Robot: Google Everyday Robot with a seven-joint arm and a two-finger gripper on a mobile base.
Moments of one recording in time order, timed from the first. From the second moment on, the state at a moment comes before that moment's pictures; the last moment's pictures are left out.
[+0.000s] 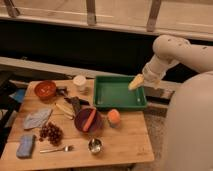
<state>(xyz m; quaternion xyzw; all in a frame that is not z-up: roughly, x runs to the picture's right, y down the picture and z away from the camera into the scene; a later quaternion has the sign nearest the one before) 0.210 -0.008 0.724 -0.28 0.12 0.66 0.69</state>
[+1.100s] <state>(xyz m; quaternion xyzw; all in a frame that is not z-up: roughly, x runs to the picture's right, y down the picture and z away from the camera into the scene) 0.208 -0.008 0.723 -0.27 0.12 0.65 0.70</state>
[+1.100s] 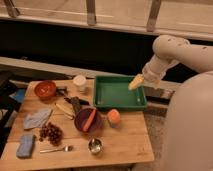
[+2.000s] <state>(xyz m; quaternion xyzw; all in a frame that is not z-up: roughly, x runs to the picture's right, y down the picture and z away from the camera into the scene) 0.046 0.013 0.709 -0.28 0.10 0.54 0.79</state>
